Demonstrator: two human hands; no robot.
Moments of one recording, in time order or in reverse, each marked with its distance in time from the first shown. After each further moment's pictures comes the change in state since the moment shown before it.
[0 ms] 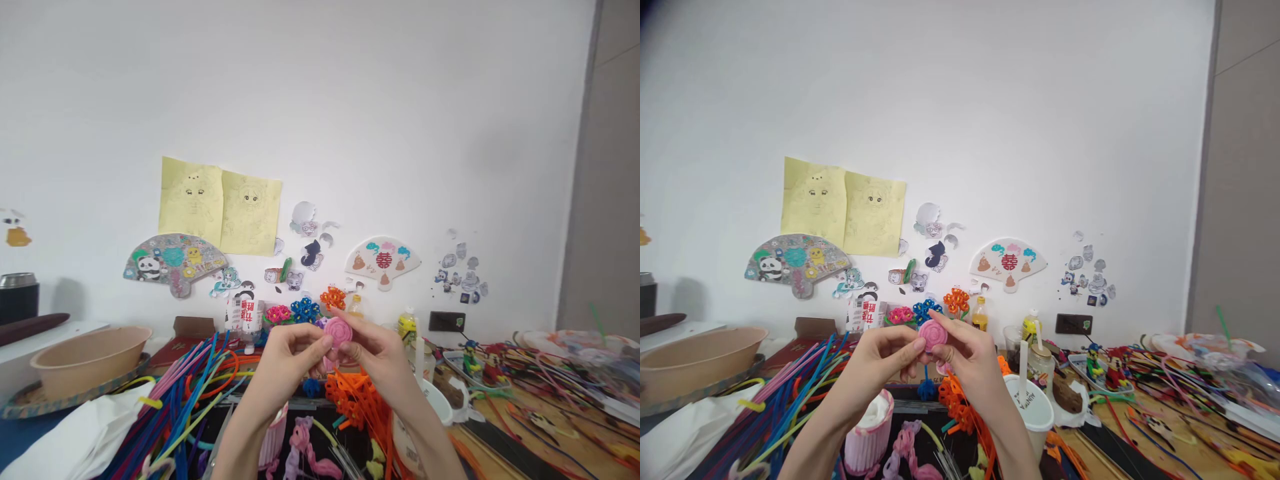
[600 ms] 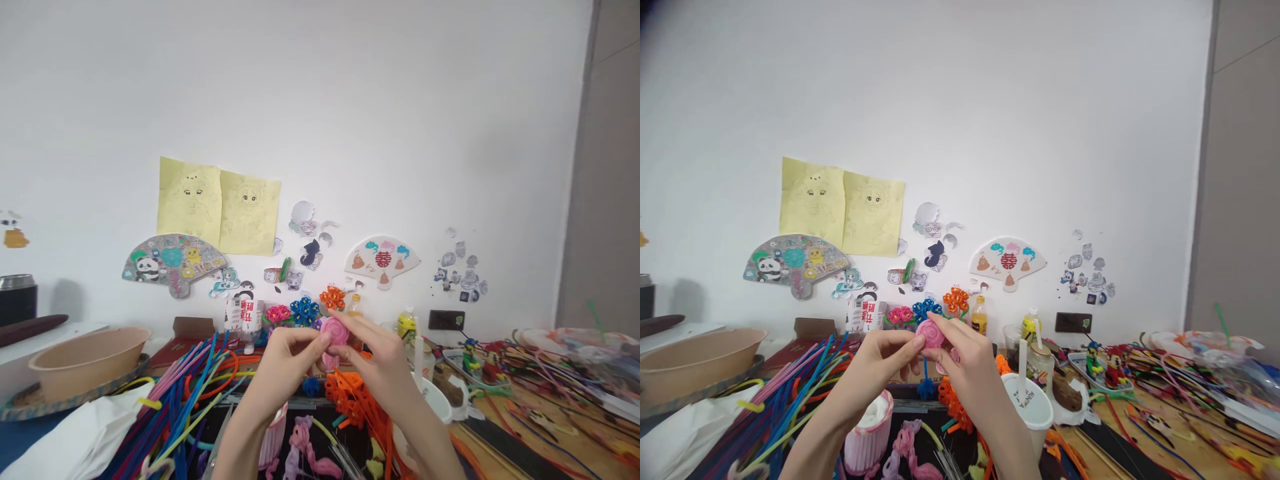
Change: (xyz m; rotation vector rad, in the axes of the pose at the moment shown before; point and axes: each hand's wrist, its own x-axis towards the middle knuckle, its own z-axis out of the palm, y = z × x) left_hand 0.004 -0.003 0.000 0.096 0.009 0.020; right_hand -0.002 -0.001 -0.003 -0.537 -0.035 -0.310
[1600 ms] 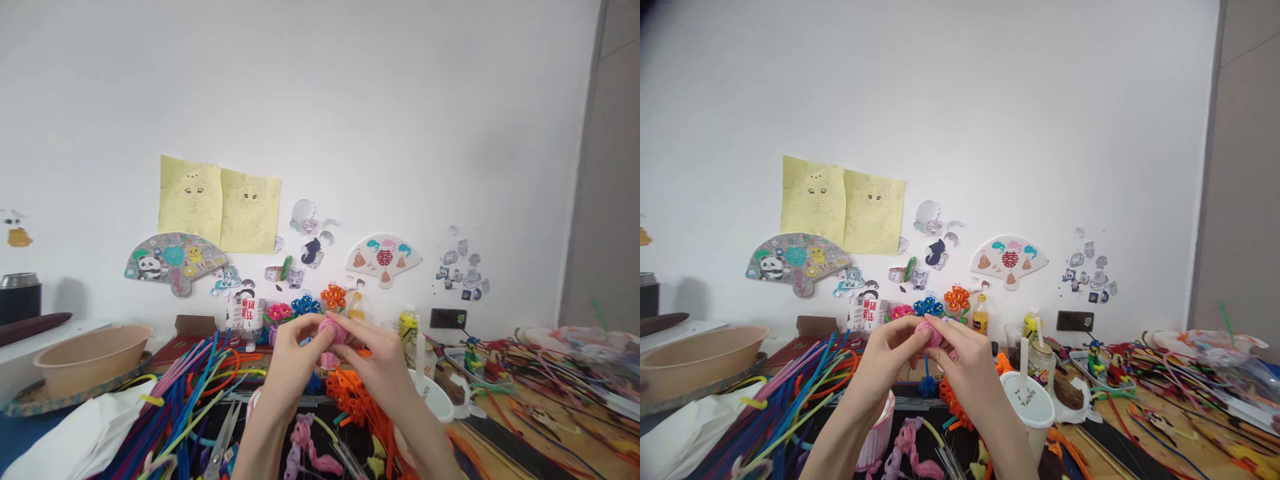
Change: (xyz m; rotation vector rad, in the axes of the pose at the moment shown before) left_hand 0.006 -0.002 0.015 -0.066 0.149 0.066; right_hand -0.001 -0.005 0.008 0.147 0.073 0.045
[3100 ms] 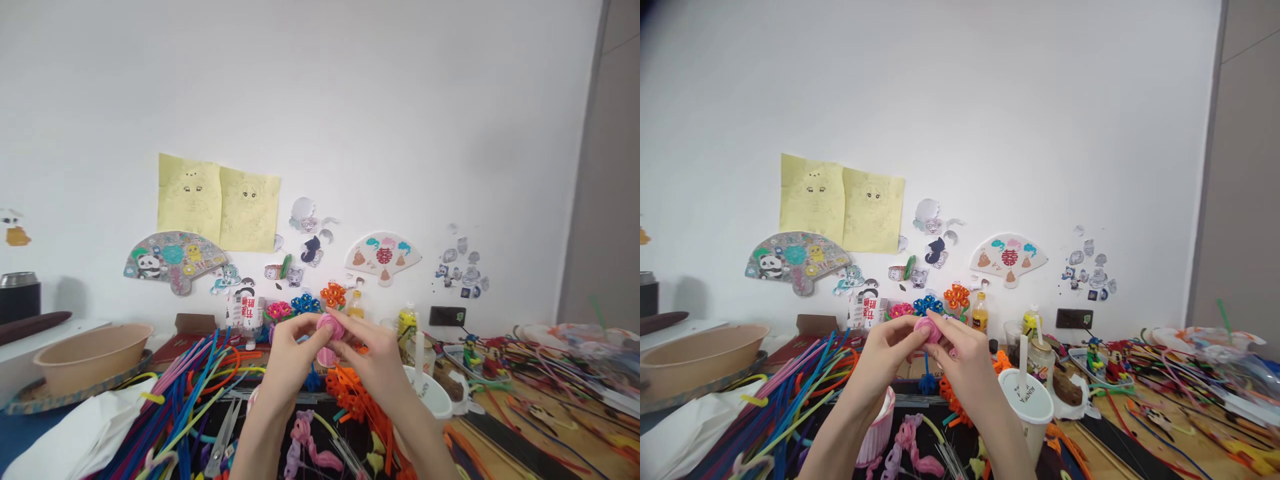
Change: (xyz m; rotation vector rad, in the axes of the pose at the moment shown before) left_hand 0.001 -0.004 -0.001 -0.066 0.013 -0.042; right_hand 0.002 0.007 0.003 -0.066 -0.004 -0.046
